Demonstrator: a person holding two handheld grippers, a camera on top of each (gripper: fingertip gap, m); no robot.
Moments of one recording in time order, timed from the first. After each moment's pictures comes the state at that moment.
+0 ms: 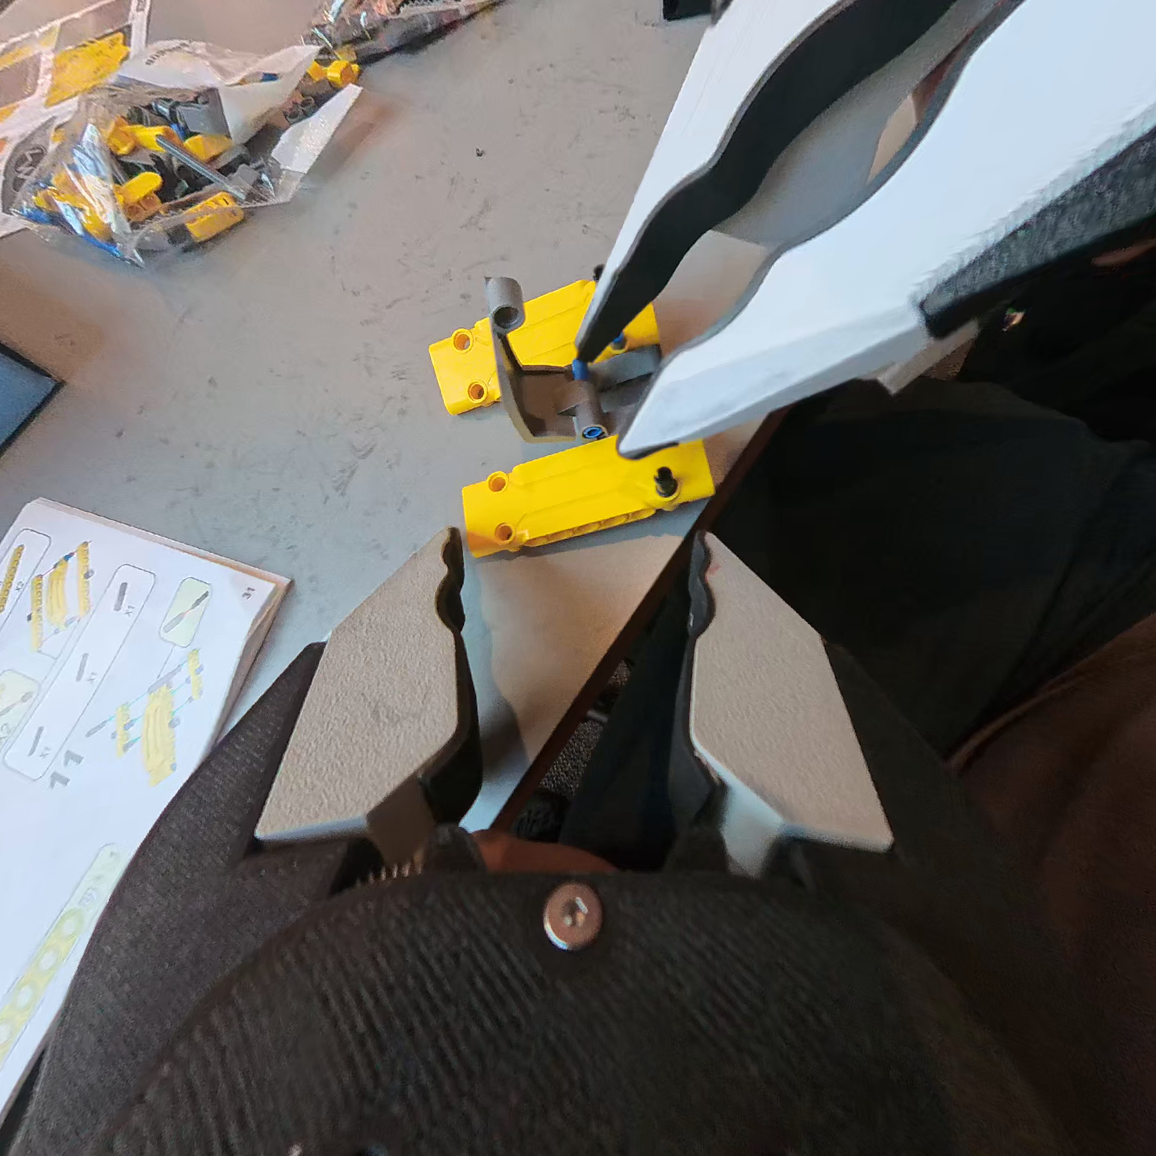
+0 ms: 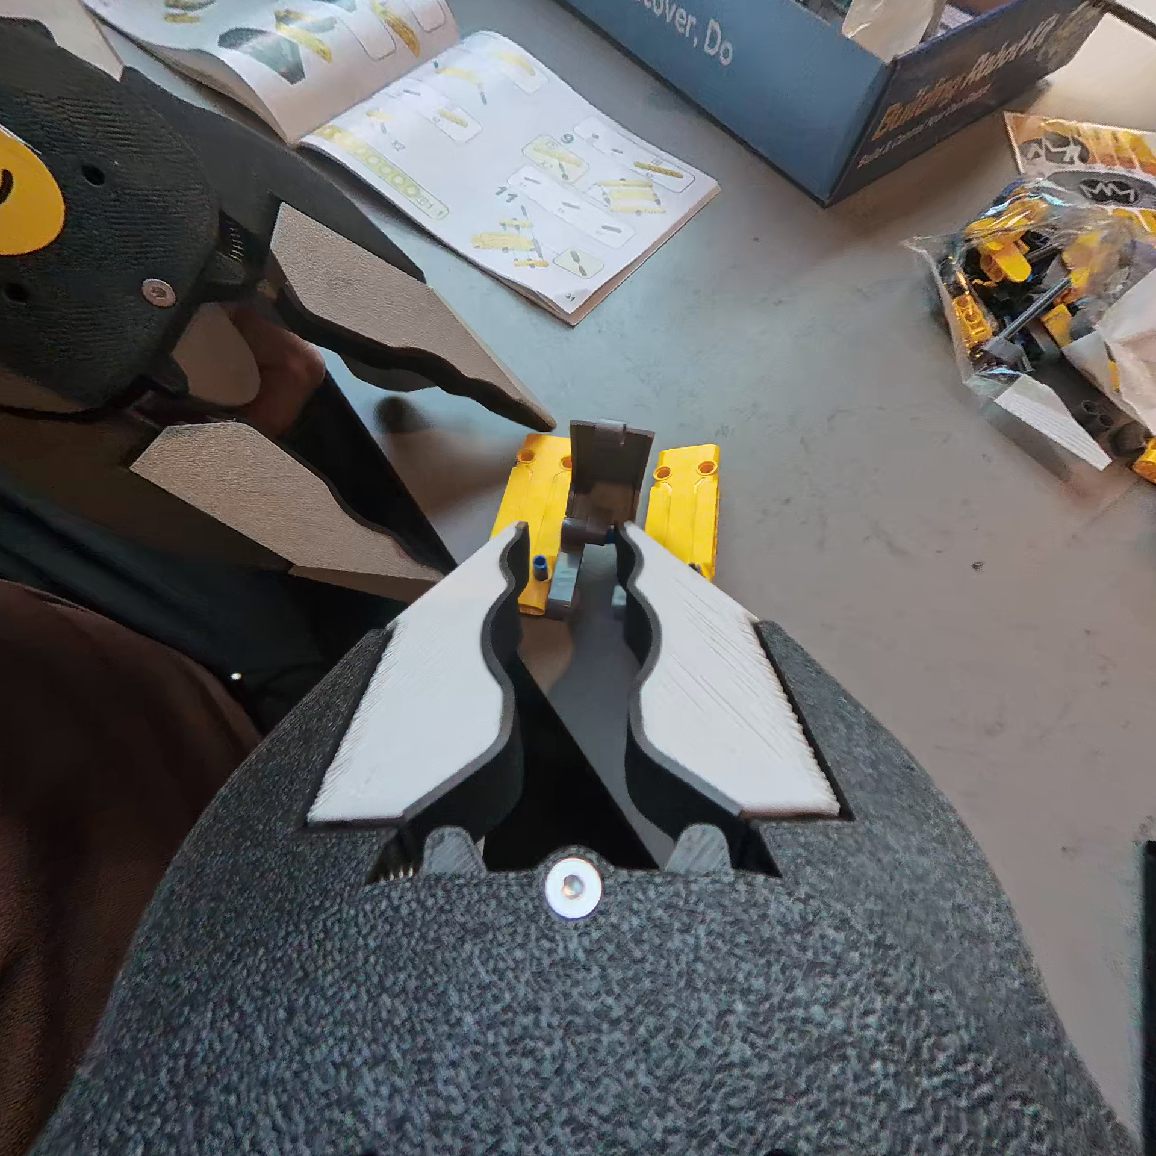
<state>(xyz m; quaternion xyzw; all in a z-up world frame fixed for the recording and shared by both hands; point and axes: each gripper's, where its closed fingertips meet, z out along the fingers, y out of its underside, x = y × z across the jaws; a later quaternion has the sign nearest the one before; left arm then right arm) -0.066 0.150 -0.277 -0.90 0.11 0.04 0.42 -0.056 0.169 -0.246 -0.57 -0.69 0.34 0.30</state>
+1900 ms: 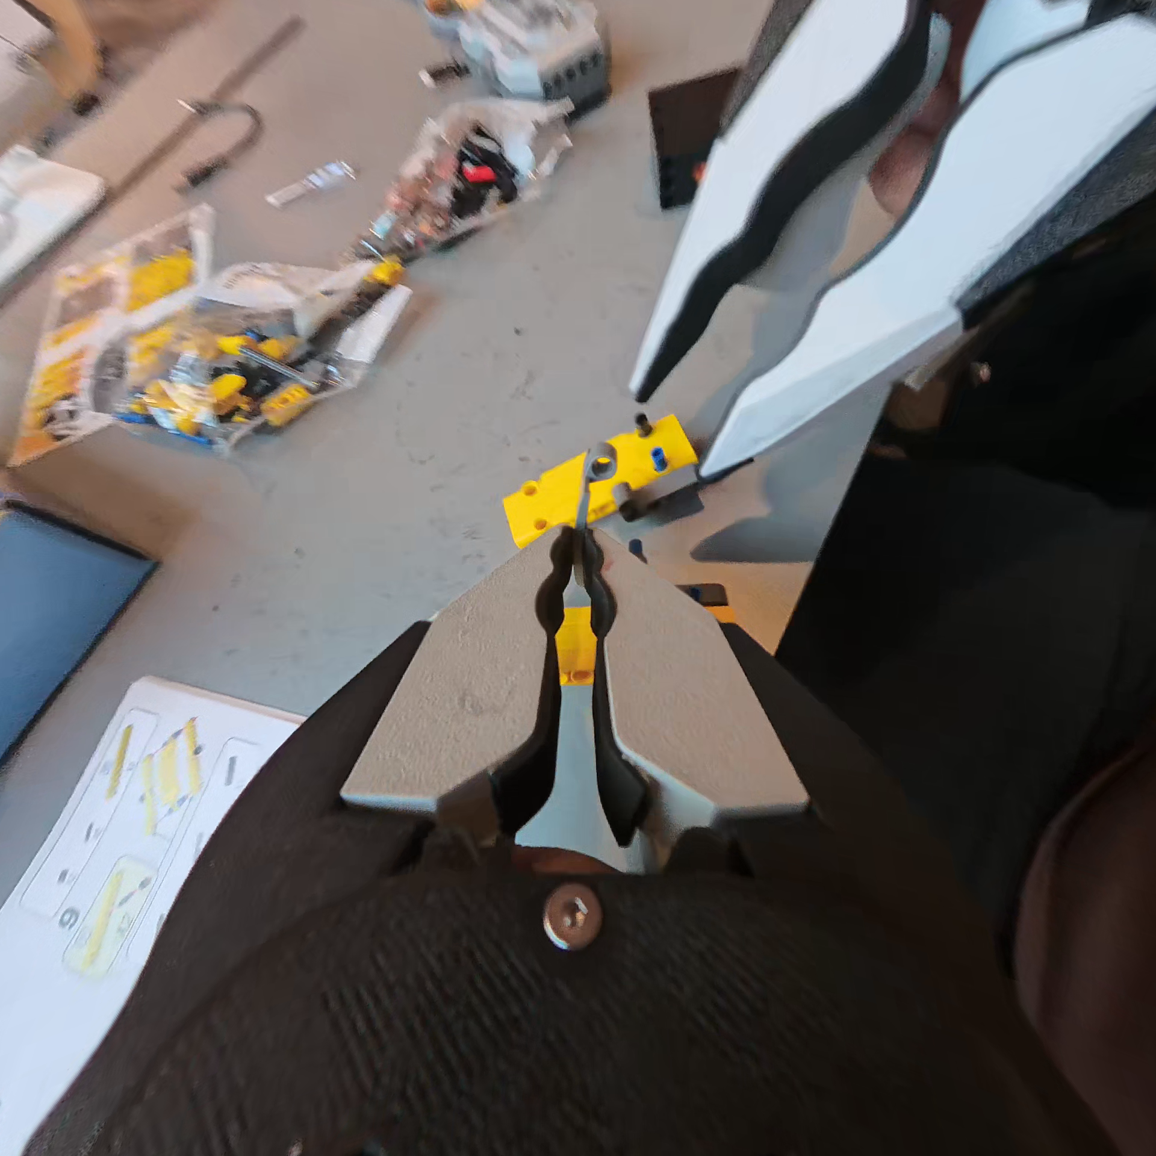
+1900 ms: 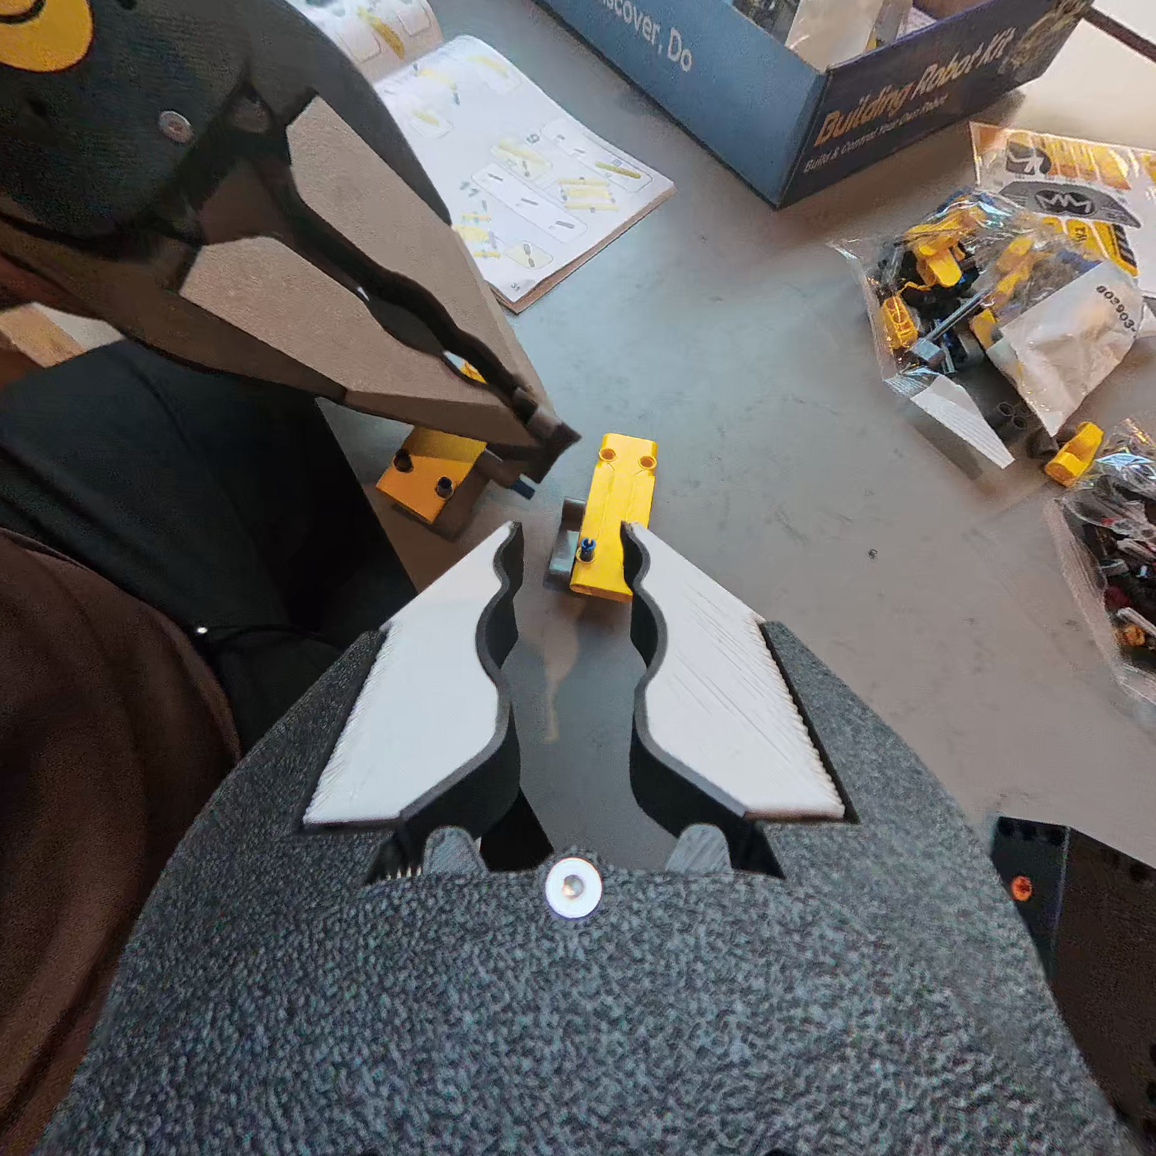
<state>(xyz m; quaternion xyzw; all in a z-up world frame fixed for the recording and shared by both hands) -0.076 0.194 -0.243 -0.86 0.17 0.03 0.47 -0.046 0.206 -0.237 -0.55 -0.70 0.35 0.29</state>
